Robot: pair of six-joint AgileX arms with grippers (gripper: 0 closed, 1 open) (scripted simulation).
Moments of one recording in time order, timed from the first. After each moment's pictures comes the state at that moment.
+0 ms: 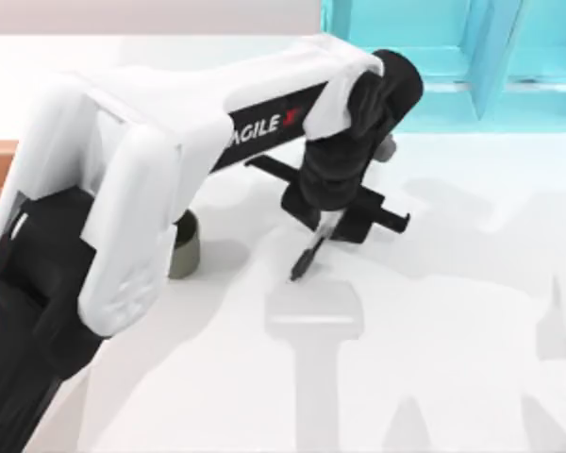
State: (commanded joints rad) left arm -0.70 2.58 2.11 -1.05 -0.21 -0.20; right arm 0.00 0.00 0.00 0.00 0.00 0.00
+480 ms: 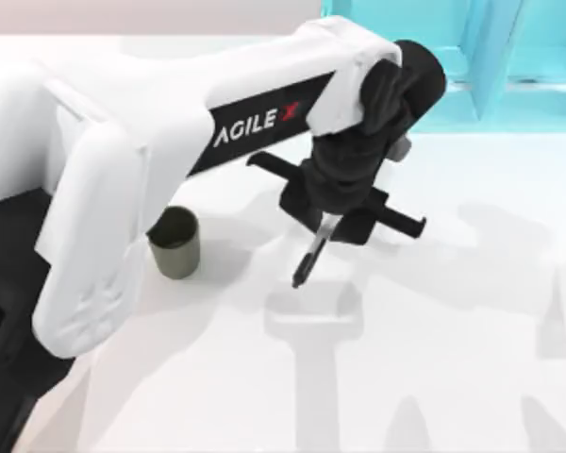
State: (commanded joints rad) left arm -0.78 2.37 2.01 -1.11 -0.17 -0.28; right arm 0.00 0.00 0.00 0.00 0.00 0.00
